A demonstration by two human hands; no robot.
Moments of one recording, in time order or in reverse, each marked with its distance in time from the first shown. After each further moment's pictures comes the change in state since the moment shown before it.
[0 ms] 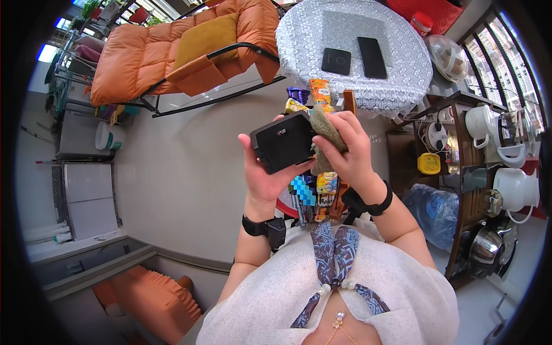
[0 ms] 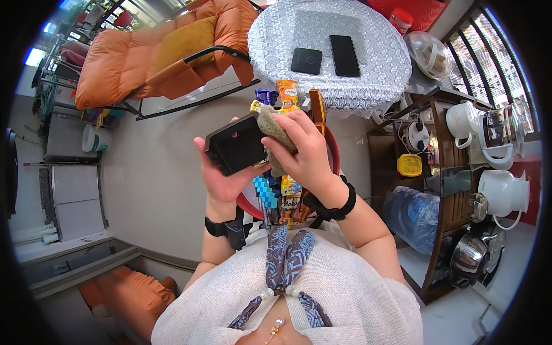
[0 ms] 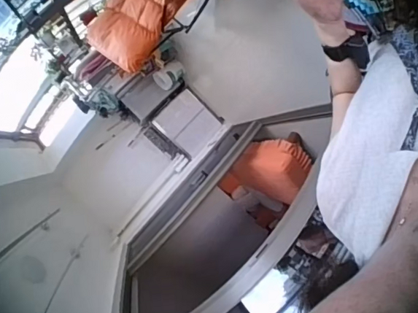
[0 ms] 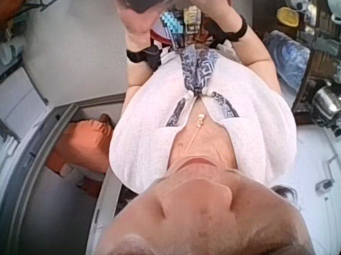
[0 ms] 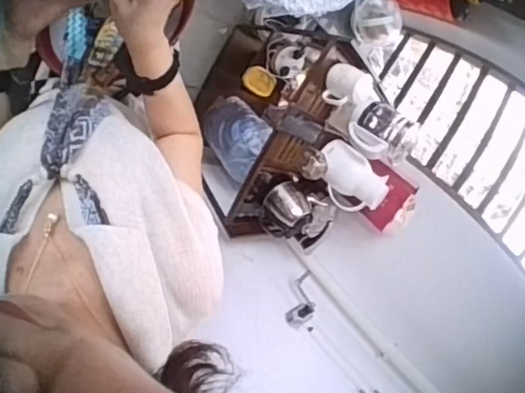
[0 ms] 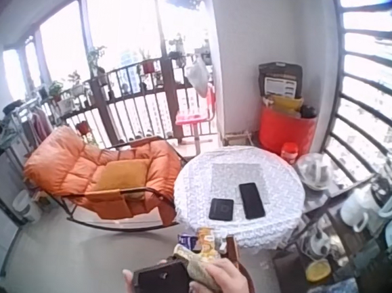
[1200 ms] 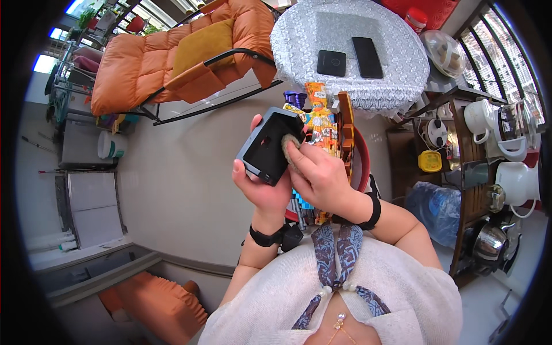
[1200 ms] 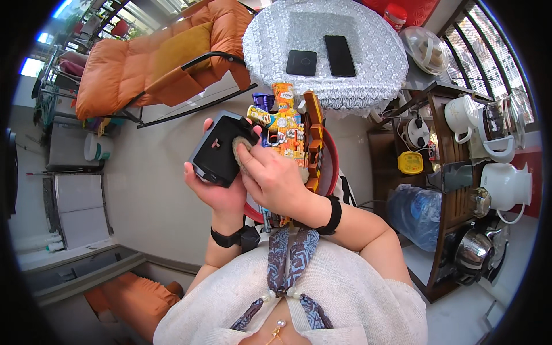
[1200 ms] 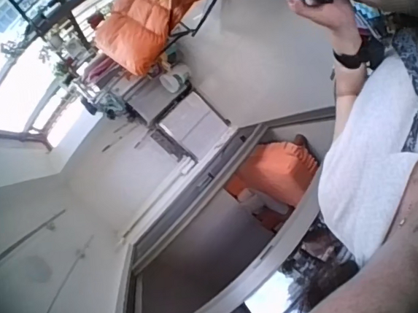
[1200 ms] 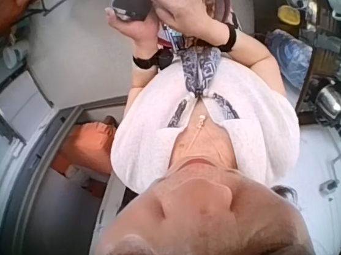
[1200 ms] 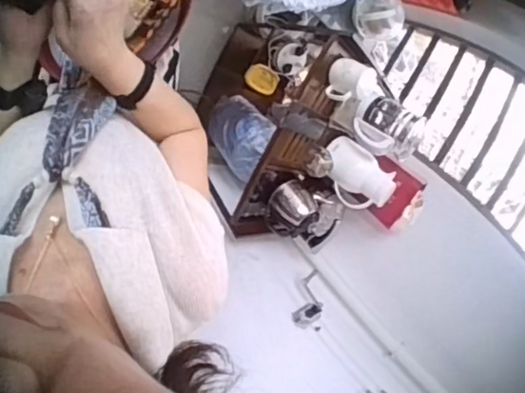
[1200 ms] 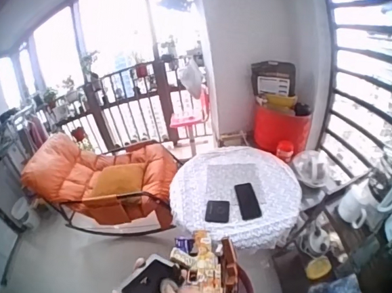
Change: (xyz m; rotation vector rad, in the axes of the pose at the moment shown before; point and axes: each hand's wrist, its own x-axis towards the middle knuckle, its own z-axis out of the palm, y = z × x) left_hand 0.010 -0.027 0.039 0.397 0.126 0.531; right_hand -0.018 -0.036 0.024 -0.207 -0.221 -0.030
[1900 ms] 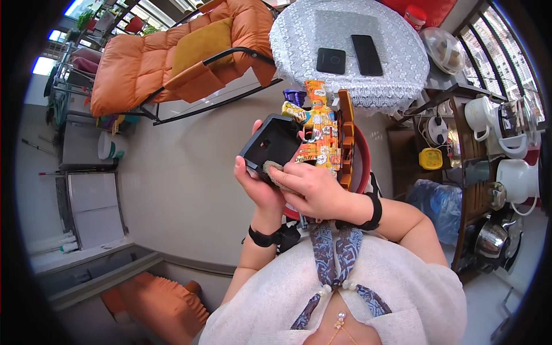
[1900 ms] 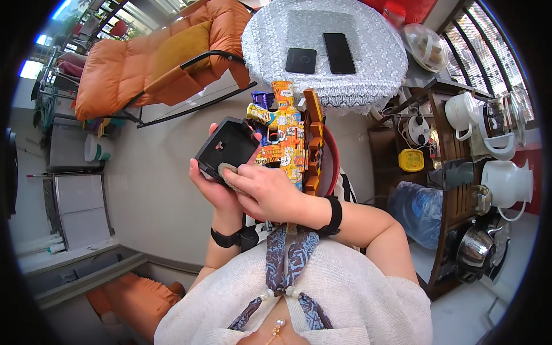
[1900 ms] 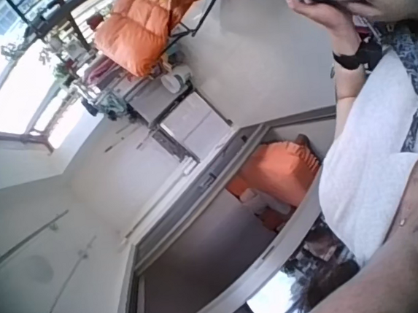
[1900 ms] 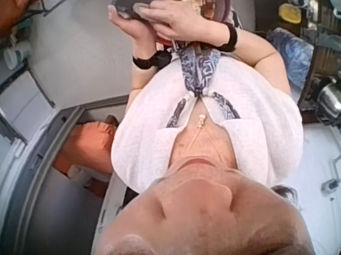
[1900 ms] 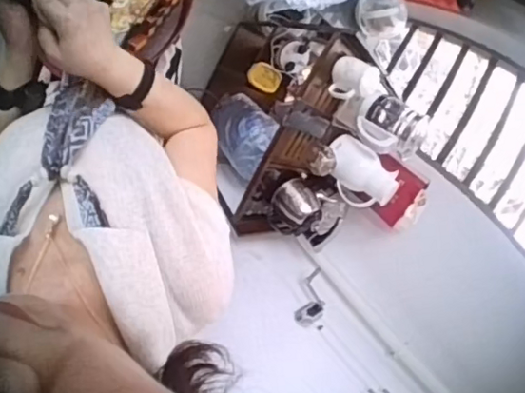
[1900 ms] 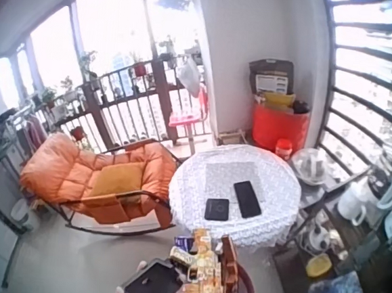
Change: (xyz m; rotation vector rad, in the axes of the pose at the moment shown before) left_hand -0.008 0.000 -0.014 0.066 0.138 -0.052; right_hand -0.010 -0.005 0.006 0.267 -0.208 -0.037
